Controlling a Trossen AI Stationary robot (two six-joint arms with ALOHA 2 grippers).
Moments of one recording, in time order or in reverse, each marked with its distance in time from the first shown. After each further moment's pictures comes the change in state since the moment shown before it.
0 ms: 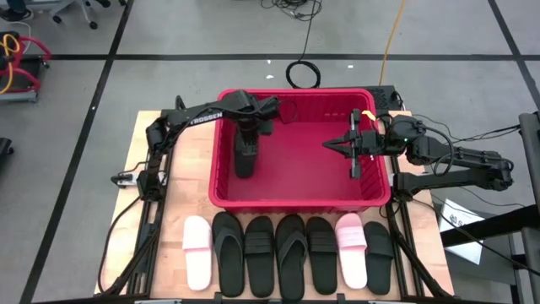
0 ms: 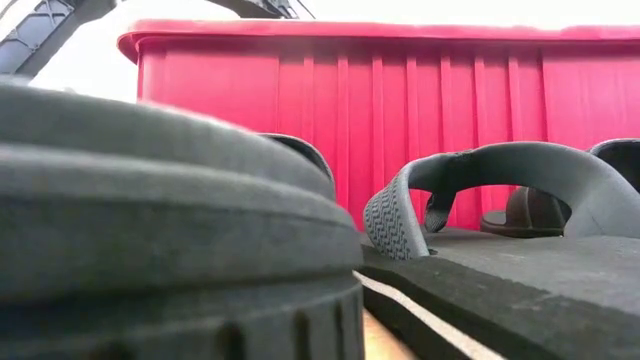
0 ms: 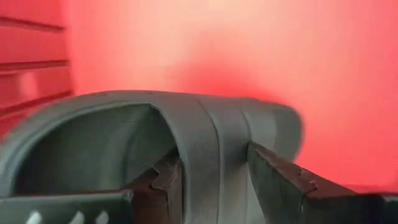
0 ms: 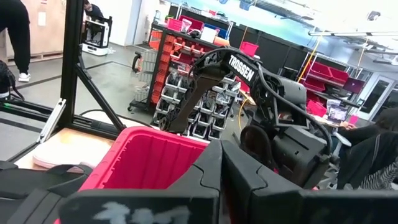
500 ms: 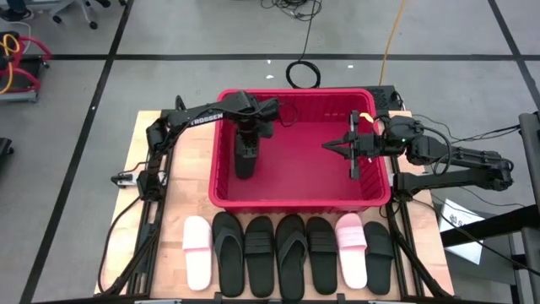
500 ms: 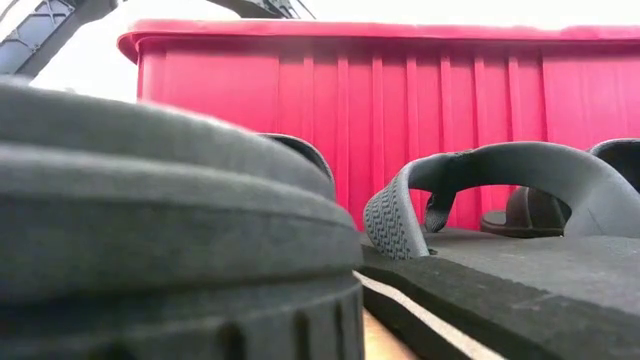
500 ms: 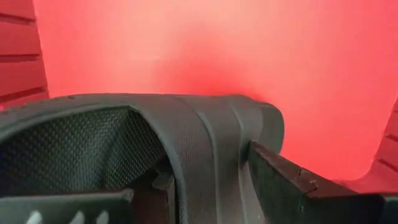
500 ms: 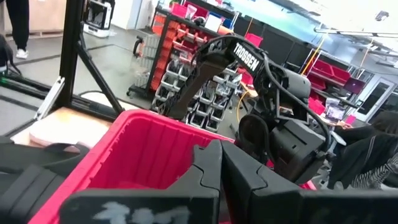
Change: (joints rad) left arm 0.000 0.002 -0.001 0.001 0.010 -0.021; right arm 0.000 0.000 0.000 -0.050 0.003 -0.072
